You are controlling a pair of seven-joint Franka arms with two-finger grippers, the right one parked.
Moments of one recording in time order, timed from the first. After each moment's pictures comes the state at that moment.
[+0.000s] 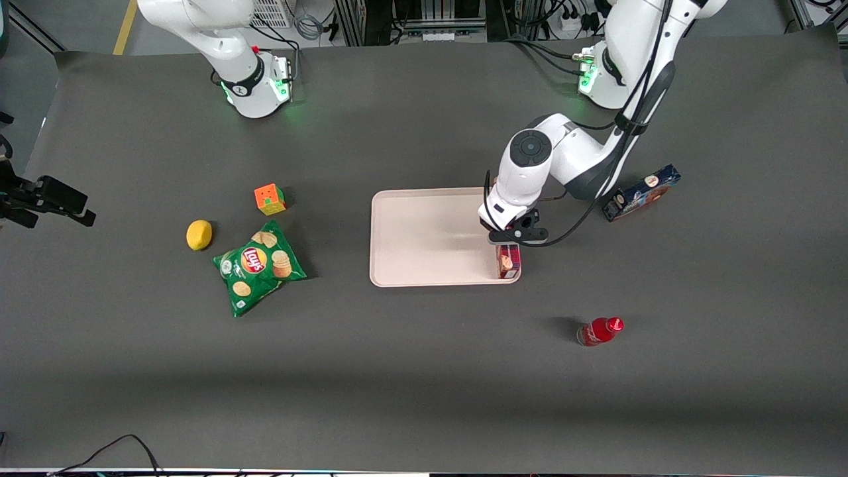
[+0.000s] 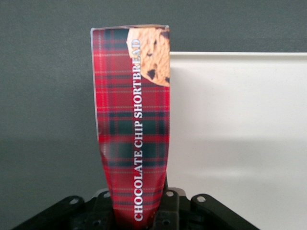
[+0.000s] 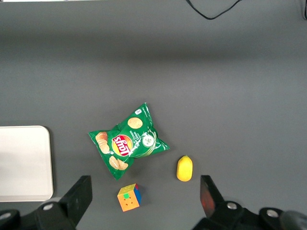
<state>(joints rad) -0.25 0.40 -0.39 -2.14 0.30 2.54 -0.90</state>
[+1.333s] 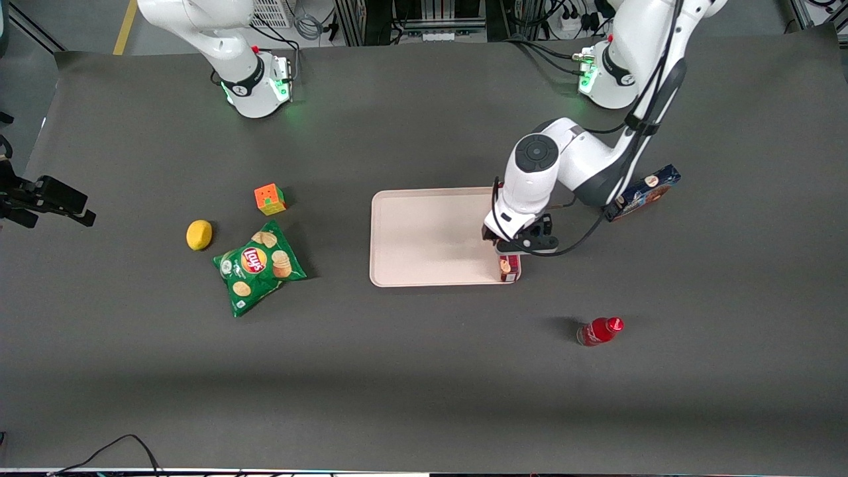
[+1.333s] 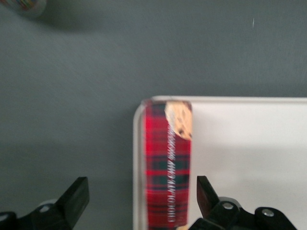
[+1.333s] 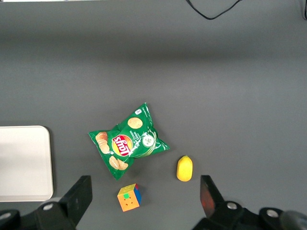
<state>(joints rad) -0.24 0.37 -0.36 -2.06 0.31 2.43 -0.85</state>
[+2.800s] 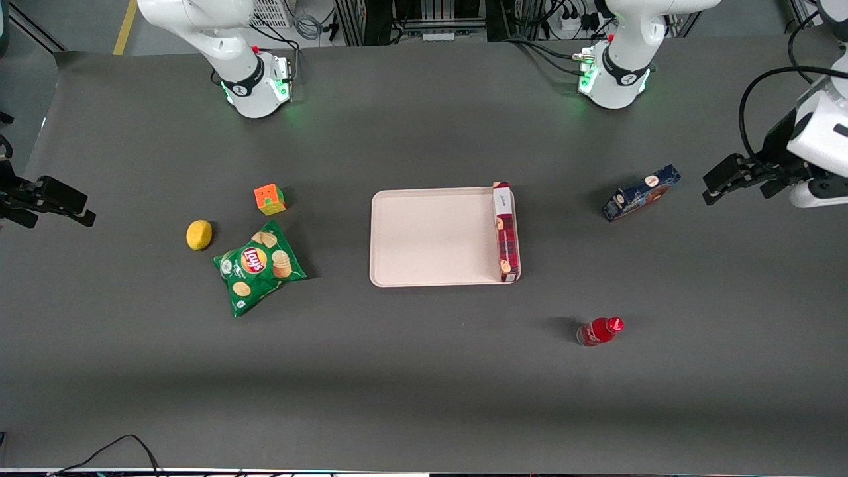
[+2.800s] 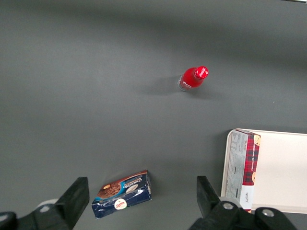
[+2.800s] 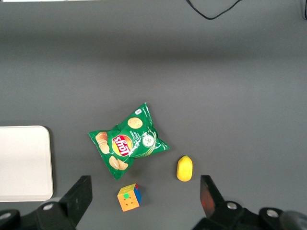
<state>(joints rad) 0.03 -0.09 -0.10 -1.74 -0.03 1.76 -0.18</state>
